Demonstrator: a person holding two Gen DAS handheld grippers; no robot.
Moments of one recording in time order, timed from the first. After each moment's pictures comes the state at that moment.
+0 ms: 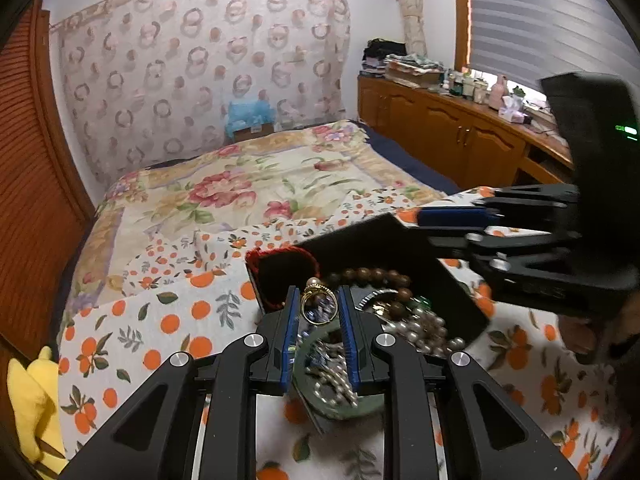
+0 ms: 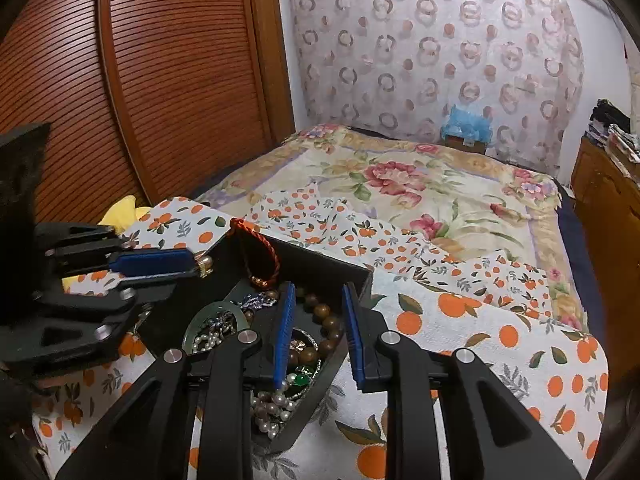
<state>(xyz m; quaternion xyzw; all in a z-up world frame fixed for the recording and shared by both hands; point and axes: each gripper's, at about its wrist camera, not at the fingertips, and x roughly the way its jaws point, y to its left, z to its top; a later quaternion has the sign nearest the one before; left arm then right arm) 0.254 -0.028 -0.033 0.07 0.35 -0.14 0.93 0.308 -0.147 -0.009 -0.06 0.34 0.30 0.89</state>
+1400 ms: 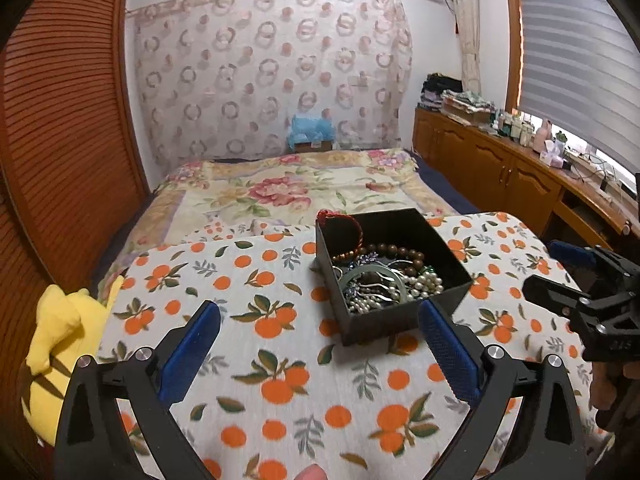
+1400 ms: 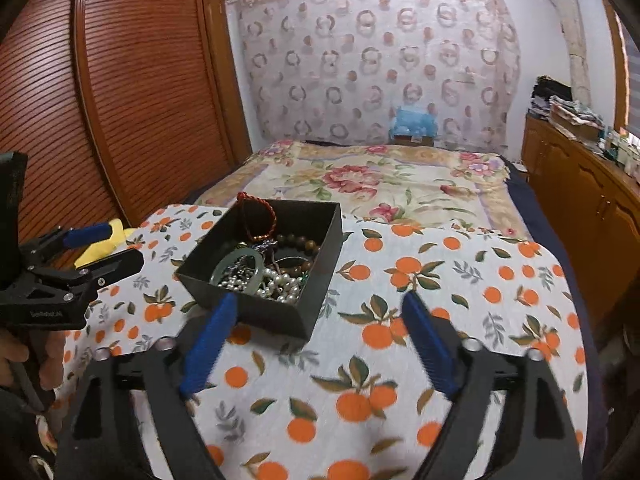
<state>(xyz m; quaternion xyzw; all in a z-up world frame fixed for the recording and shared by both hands) 0.145 0.003 -0.007 0.02 0.30 -0.03 0.95 0.175 -0.197 0.008 -0.01 0.30 0.20 0.93</state>
